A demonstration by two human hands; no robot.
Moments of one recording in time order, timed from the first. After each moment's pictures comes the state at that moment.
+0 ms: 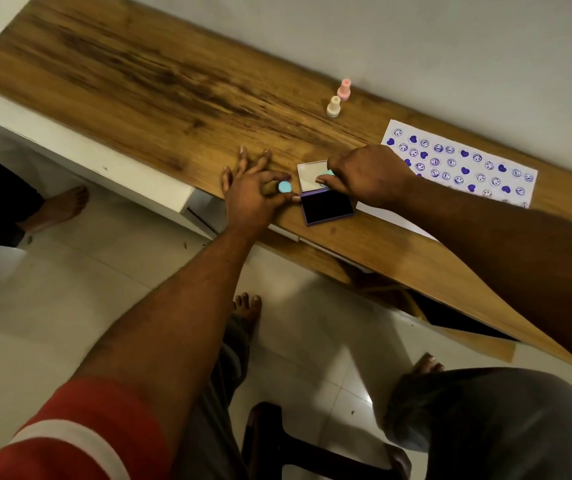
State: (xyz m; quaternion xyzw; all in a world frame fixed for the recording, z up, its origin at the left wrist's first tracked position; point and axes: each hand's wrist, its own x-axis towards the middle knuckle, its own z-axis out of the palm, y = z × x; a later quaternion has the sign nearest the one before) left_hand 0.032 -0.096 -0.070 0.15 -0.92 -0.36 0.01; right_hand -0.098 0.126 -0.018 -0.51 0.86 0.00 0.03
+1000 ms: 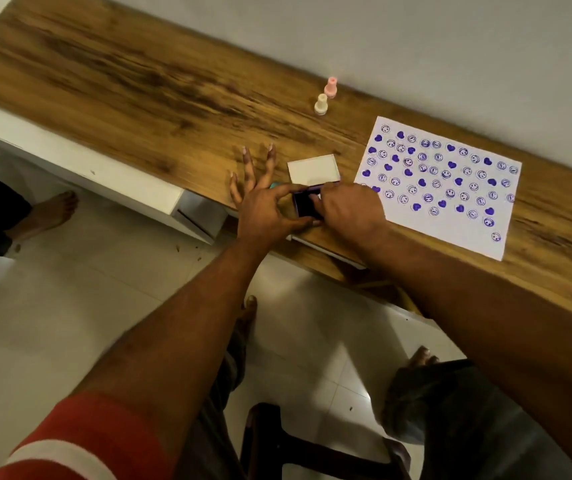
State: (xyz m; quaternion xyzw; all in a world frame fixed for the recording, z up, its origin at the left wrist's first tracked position) left_hand 0.046 -0.057 -0.075 0.06 -0.95 -0.29 0.05; right_hand -0.014 0.119 -0.029 -0.34 0.93 0.10 0.08
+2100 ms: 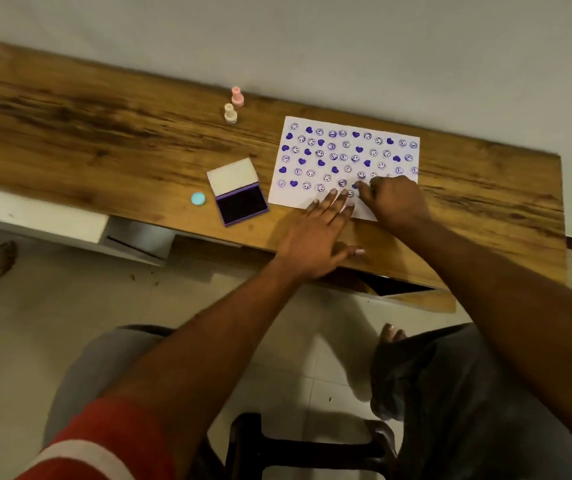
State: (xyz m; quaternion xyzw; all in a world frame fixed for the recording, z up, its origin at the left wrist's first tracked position) left_hand 0.041 0.147 -0.067 -0.23 -0.96 -0.11 -0.07; right_hand -0.041 0.336 -0.040 -0.10 0.99 -0.08 0.03
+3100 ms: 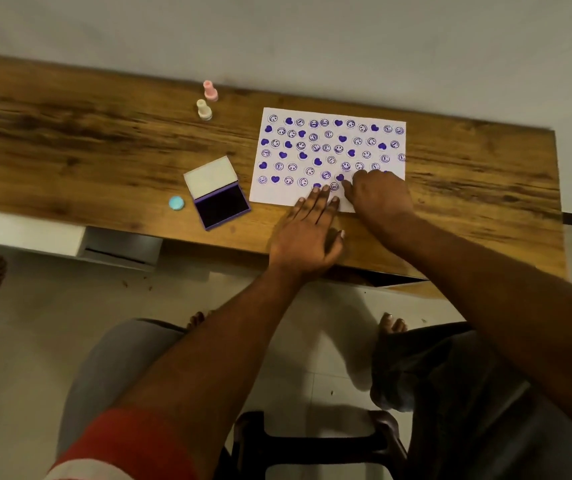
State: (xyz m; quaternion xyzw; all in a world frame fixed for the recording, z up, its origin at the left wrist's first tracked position) left_hand 0.043 0.170 -0.082 -0.17 -0.97 -0.14 -0.06; right_hand -0.032 0.333 -0.041 -0.10 0.99 0.07 0.06
